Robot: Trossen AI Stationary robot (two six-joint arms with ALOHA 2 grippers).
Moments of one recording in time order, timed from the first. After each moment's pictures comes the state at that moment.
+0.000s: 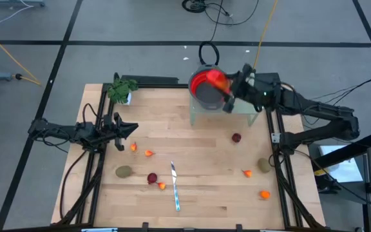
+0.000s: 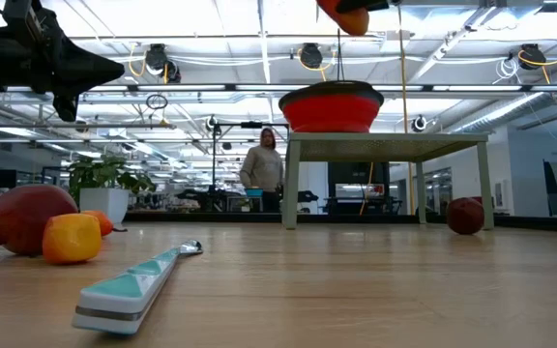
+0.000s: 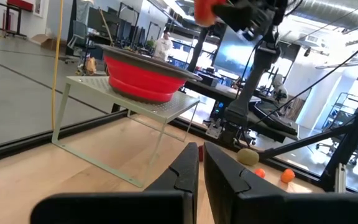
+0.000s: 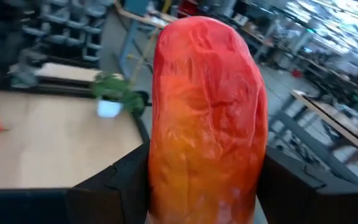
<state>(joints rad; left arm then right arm) -0.20 0.08 0.06 0.15 -0.47 -0.27 -0.24 1.13 1.21 -0.26 0.34 -0.35</state>
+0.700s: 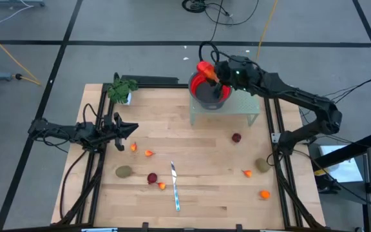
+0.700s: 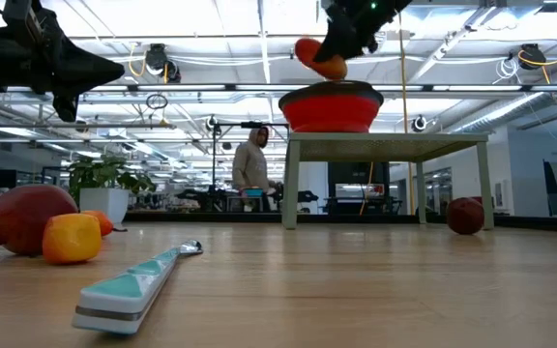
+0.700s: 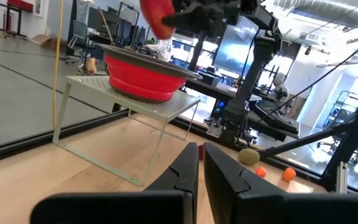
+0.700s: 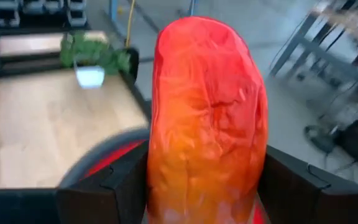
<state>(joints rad) -0.20 0.08 0.06 0.15 -0.47 -0.26 -0.46 1.41 1.39 -0.42 0.17 -0.14</state>
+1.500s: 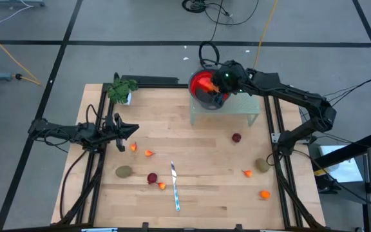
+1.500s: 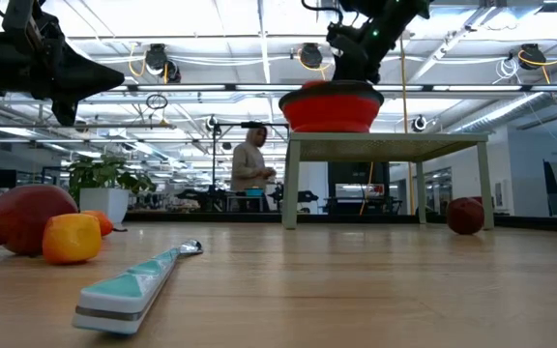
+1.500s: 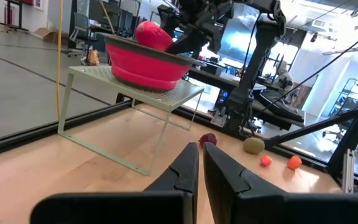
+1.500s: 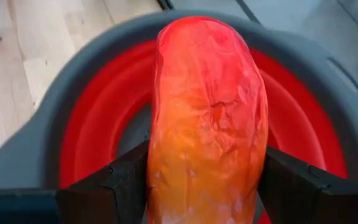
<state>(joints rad) -0.20 0.08 0.06 0.10 -0.47 -0.27 -0.50 1.48 1.39 -0.66 0.05 -0.12</state>
